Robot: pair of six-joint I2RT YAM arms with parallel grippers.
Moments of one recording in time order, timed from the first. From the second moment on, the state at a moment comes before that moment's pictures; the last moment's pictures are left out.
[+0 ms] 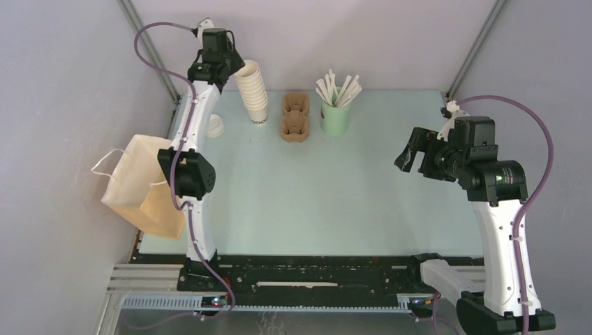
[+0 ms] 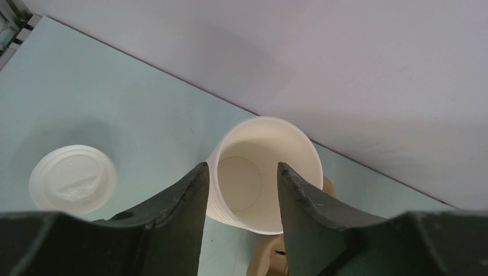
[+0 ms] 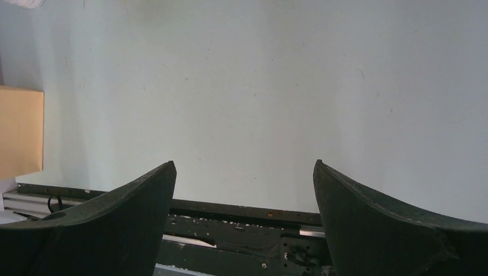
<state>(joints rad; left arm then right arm) -0.13 2.16 2.39 -0.65 -0.24 -0.53 0.08 1.01 1.48 -1.21 -0.14 0.32</state>
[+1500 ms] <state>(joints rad) -0.16 2.23 2.39 -0.61 -0.34 -0.51 0.11 1.02 1.48 -1.21 -0.10 0.28</state>
